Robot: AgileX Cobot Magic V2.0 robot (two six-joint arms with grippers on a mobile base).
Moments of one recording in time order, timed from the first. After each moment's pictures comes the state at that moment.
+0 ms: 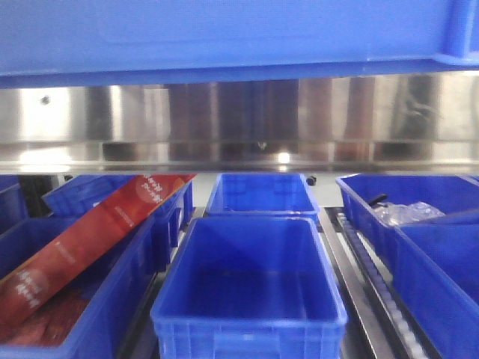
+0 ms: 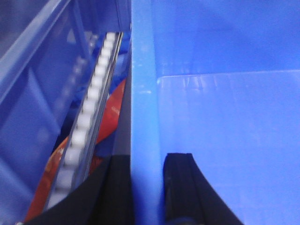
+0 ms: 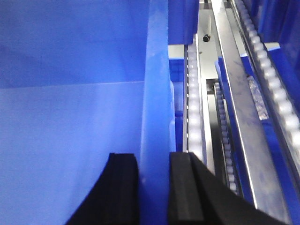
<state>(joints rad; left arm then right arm) -0.63 1.40 -1.62 0.69 1.06 -0.74 0.82 1.31 -1.52 -0.50 0.92 0.72</state>
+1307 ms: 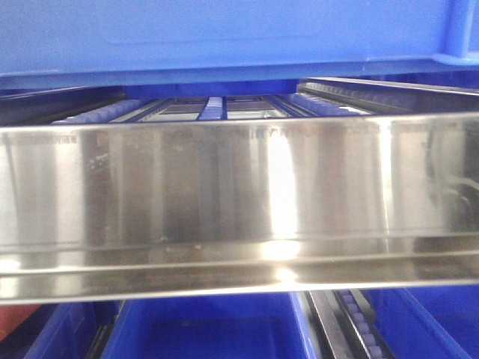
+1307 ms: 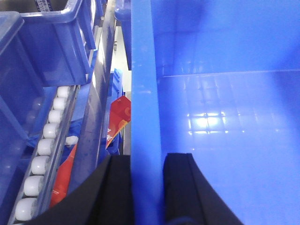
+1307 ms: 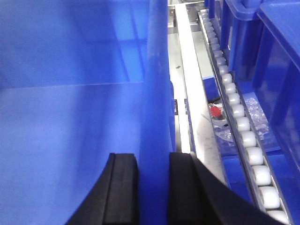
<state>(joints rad) -0.63 1.40 -1.62 0.69 1.05 -0.74 0.82 1.31 -1.52 -0.50 0.92 0.72</state>
